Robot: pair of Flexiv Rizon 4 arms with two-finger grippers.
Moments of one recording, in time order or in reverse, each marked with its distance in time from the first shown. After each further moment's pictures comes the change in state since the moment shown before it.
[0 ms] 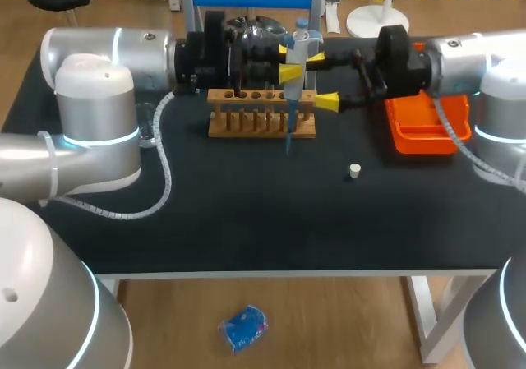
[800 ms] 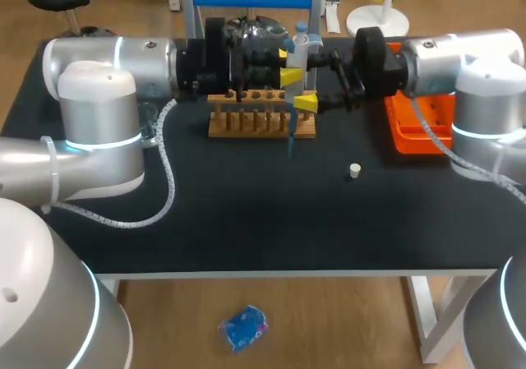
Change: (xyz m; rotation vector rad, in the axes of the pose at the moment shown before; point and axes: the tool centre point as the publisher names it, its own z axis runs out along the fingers) left arm 0.000 0.008 0.002 0.013 -0.025 -0.012; right arm -0.009 -0.005 0.031 -0.010 0.026 0.005
